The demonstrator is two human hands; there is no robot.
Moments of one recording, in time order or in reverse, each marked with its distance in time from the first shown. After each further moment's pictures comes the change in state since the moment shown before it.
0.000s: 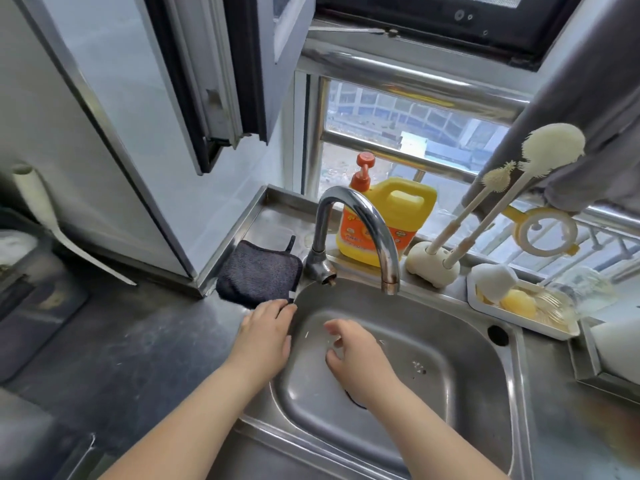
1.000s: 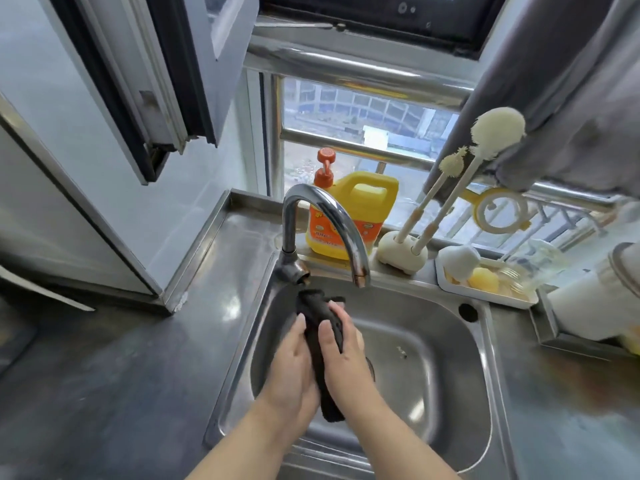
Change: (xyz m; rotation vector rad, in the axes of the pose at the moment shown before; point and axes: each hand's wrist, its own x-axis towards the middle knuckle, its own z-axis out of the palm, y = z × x) left_hand -0.003 0.105 -0.058 -2.092 -0.413 -0.909; right_hand -0.033 -0.026 -0.003 0.768 0.272 0.270
